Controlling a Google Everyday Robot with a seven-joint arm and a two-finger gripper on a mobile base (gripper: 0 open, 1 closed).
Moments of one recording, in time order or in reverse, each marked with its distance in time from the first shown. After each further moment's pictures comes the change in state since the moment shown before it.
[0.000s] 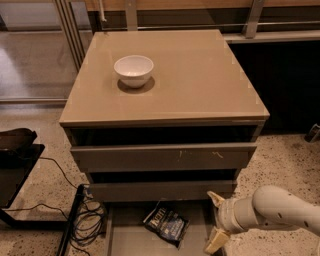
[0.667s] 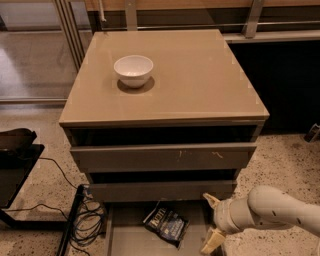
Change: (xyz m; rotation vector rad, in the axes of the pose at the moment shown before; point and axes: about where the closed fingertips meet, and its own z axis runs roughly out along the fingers) arm 0.001 0.004 0.016 -0.039 -0.025 0.029
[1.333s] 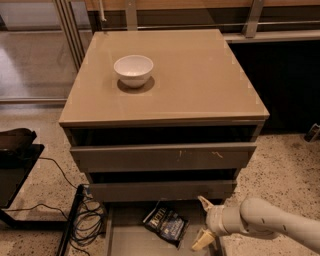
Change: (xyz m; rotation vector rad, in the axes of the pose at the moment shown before) arm 0.023 -0.022 0.069 0.064 -0.120 0.040
